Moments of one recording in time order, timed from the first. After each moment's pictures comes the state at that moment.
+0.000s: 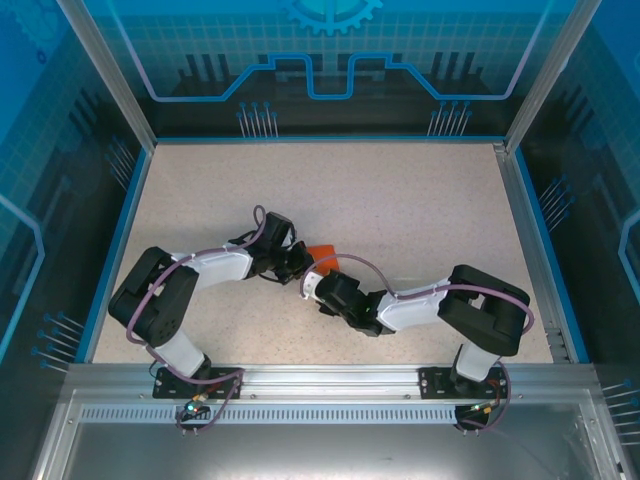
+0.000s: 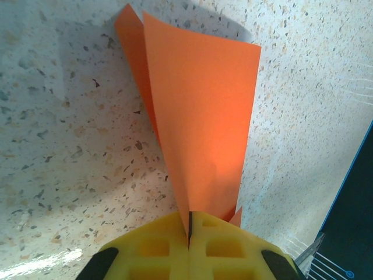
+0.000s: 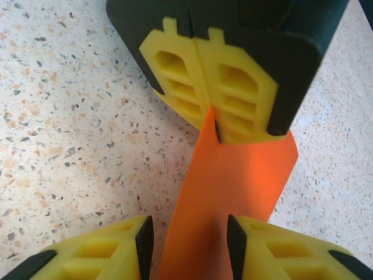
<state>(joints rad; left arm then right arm) -0.49 1.64 0.80 -0.11 0.44 -1.06 1.09 1.68 0.67 0.24 0.50 -0.33</state>
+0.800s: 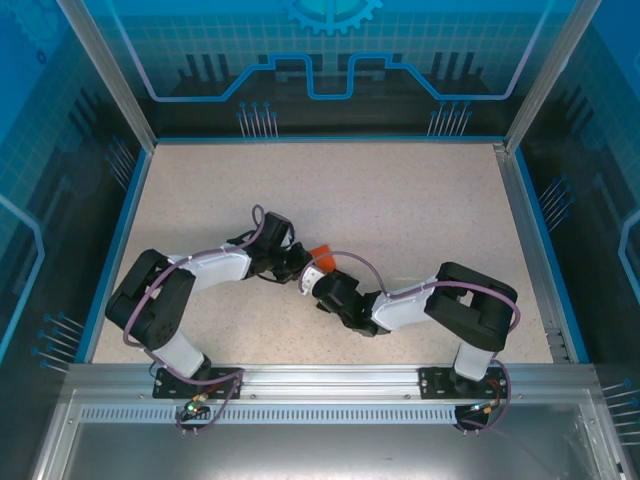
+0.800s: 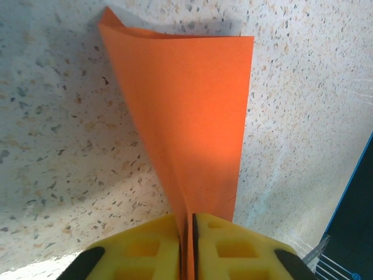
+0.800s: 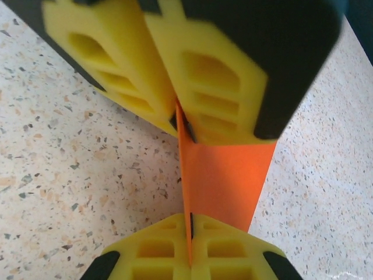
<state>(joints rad) -0.49 1.61 0.80 -0.15 0.41 -1.04 1.08 1.75 0.68 0.32 0.58 -0.25</state>
